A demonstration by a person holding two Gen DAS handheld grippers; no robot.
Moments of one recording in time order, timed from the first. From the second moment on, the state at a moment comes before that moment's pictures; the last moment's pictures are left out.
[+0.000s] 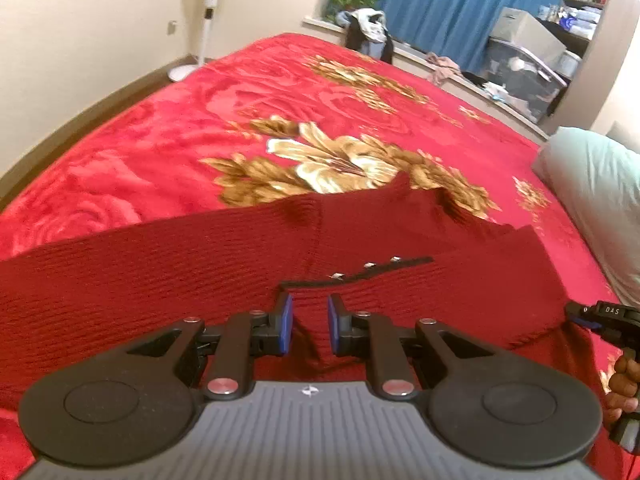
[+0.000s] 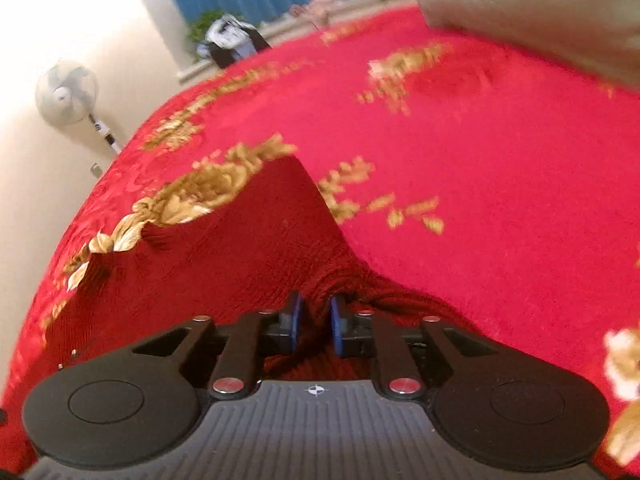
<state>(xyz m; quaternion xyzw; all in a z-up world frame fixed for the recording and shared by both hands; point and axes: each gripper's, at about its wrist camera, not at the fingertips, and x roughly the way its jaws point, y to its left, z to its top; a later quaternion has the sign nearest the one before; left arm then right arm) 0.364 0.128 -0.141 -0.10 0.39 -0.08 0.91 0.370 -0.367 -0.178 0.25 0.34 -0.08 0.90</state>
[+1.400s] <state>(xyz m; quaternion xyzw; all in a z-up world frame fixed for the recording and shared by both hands) 0.228 0.171 -0.064 -0.11 0.29 0.01 0.95 0.203 -0.313 0.043 -0.13 0.31 -0.05 0.94</state>
